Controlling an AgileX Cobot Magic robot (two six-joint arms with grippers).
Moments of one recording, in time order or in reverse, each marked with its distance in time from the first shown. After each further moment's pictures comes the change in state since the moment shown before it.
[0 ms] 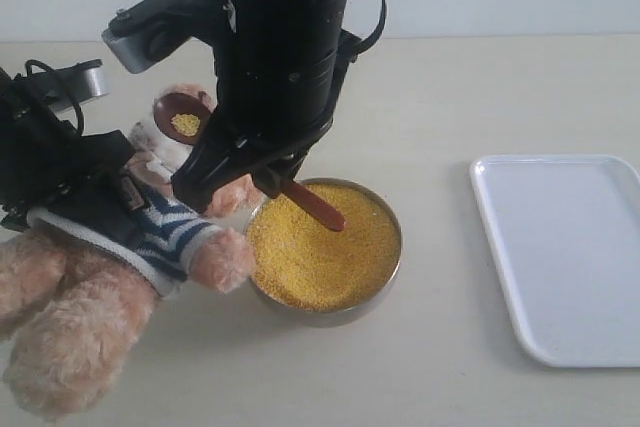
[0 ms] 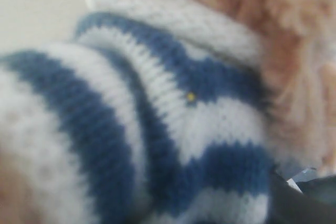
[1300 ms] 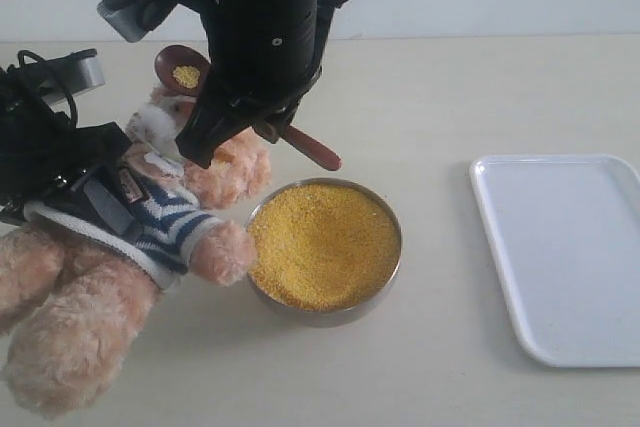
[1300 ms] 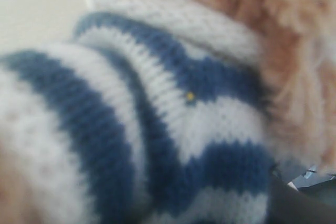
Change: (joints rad) left arm 0.000 -0.030 0.000 -0.007 0.000 0.004; right arm 0.004 0.082 -0.136 -0.180 0.000 0.007
